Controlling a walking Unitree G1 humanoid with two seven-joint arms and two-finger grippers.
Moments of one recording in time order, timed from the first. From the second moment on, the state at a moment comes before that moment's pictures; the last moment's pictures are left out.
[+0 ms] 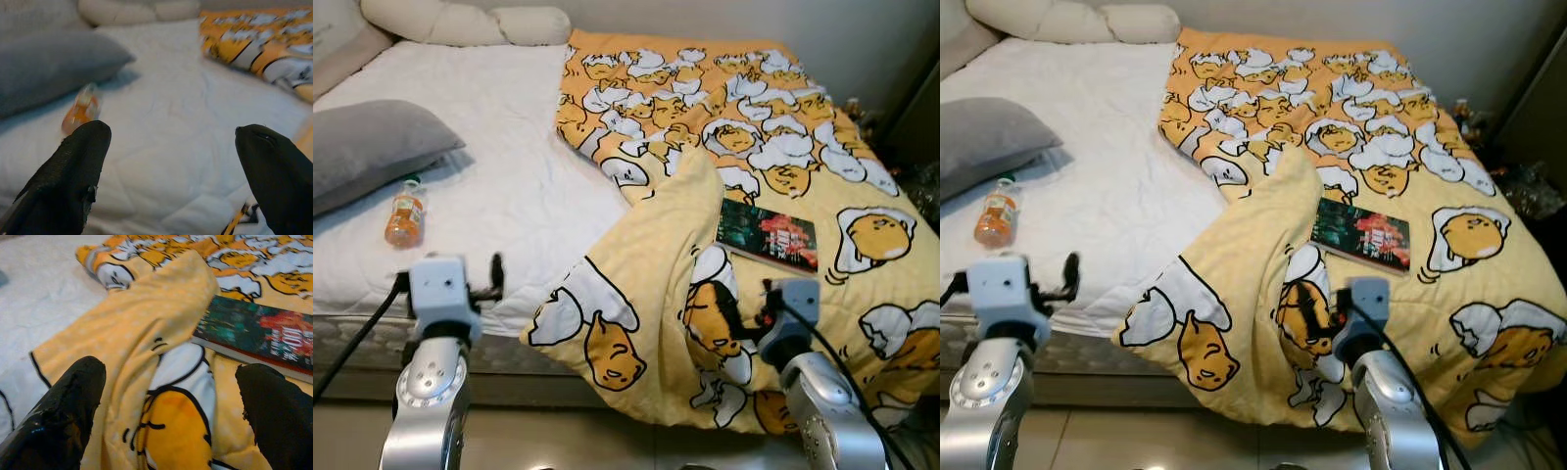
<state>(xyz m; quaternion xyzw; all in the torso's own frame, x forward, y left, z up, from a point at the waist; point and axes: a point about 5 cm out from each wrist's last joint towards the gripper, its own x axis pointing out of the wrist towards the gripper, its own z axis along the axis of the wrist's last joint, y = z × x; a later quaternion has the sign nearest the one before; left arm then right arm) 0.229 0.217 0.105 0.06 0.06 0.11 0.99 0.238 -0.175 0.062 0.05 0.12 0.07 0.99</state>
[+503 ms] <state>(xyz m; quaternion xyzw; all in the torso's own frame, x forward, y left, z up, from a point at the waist) 0.224 0.205 0.113 0.00 0.07 0.00 1.00 0.236 -0.187 0.059 0.03 0.13 0.05 0.99</state>
